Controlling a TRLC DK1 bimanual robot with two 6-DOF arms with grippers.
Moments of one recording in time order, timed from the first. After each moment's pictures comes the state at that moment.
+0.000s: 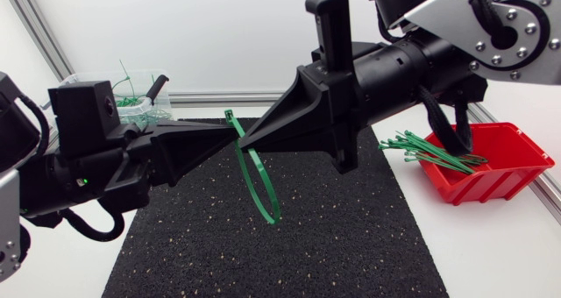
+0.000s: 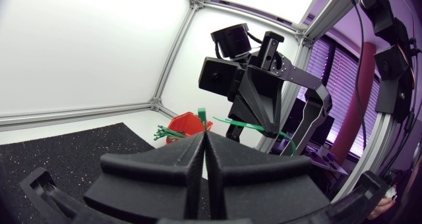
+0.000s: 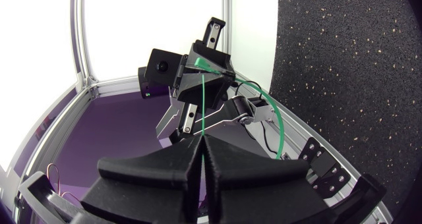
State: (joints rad) left arm -0.45 0.99 0.51 0.50 0.77 -0.41; right arm 0.59 1.43 1.25 -0.58 -1.20 0.95
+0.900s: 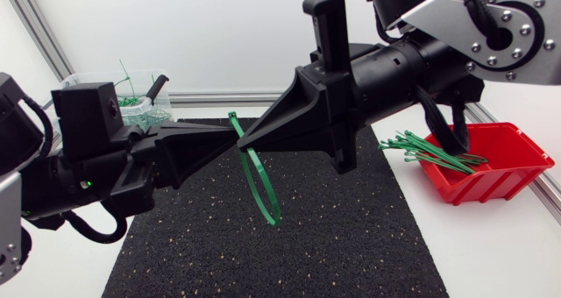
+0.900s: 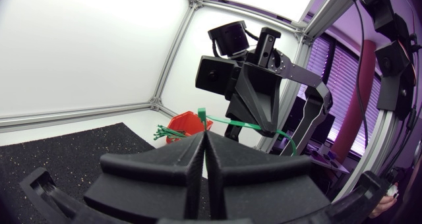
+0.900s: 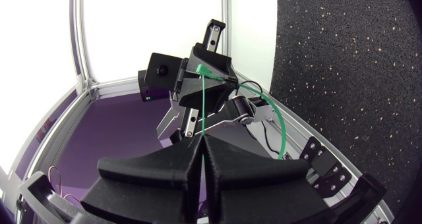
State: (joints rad) left arm -0.47 0.99 0.51 0.49 0.75 -0.39; right arm 0.58 1.43 1.25 -0.57 -1.20 0.97
